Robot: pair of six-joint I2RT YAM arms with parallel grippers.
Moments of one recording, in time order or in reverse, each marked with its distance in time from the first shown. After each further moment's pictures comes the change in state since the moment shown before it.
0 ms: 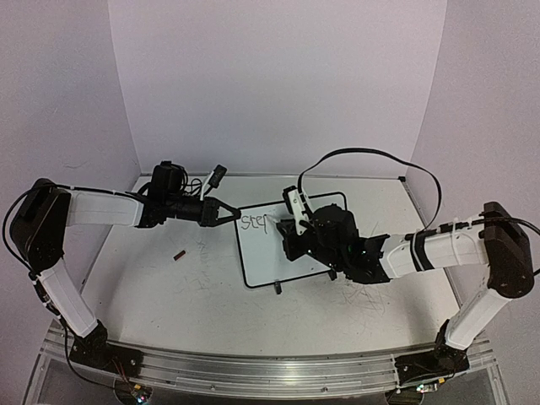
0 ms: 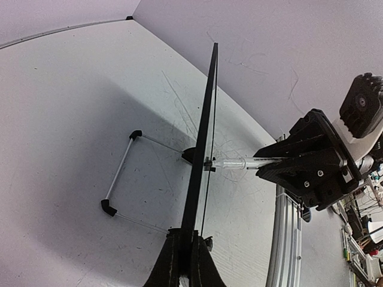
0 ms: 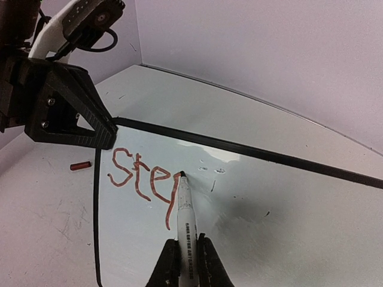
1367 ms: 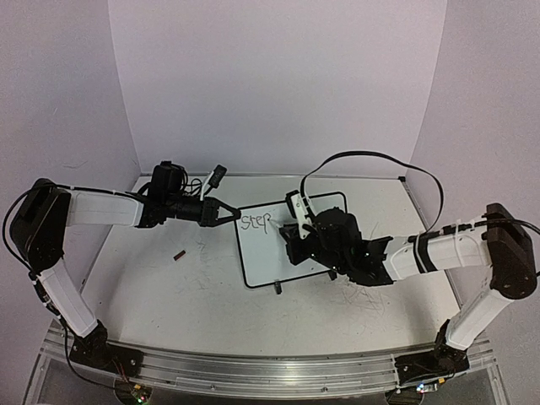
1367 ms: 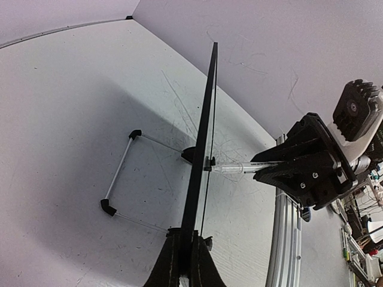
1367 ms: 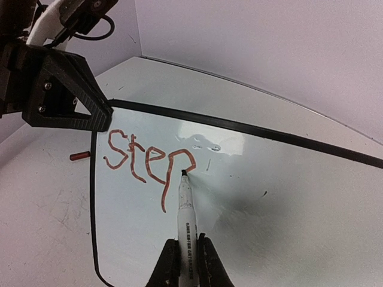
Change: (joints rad) left arm 0.000 0.000 0.000 0.000 0.000 0.000; right arm -0.001 -0.023 -0.034 -0.022 -0.015 0.022
